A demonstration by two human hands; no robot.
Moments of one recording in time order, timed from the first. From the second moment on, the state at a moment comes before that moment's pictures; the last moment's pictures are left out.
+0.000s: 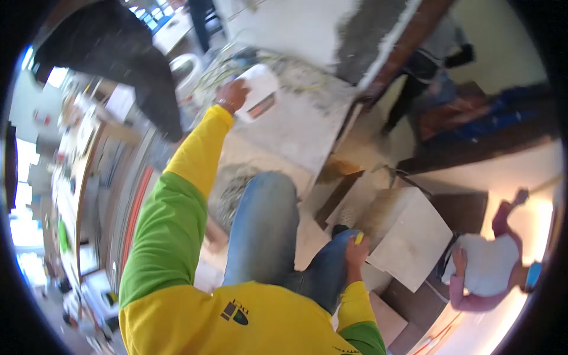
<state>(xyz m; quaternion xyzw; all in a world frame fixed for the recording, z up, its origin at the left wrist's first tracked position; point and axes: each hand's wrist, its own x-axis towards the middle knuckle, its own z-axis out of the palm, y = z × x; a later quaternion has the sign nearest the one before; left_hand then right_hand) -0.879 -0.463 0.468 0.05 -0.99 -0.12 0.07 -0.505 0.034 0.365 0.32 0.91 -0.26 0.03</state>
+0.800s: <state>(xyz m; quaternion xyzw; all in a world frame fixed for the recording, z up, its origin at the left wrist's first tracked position) -0.157 -0.645 0.379 0.71 -0.70 -0.04 0.01 -0.600 0.010 0.366 0.20 0.97 -0.13 0.10</state>
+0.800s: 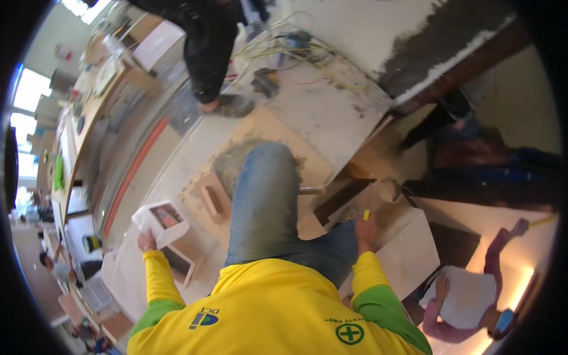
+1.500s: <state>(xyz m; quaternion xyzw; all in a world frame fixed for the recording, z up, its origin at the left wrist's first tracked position) -0.542 -0.570 0.354 0.28 -0.91 -0.30 0.06 -0.577 0.010 0.365 0.21 0.93 -0.30 -0.04</state>
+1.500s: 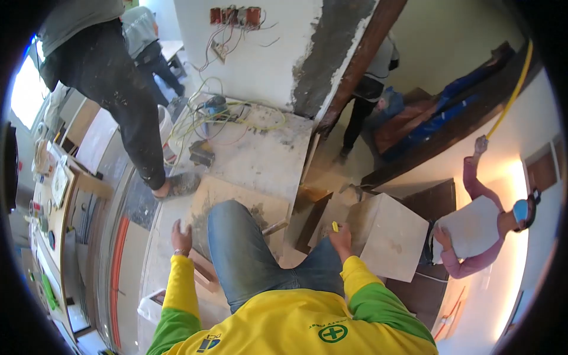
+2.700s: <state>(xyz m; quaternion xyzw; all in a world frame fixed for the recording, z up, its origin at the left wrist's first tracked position) -0.658 -0.601 0.167 0.02 -0.87 -0.27 -0.41 -0.473 0.068 0.463 0.44 0.83 -0.33 -0.04</state>
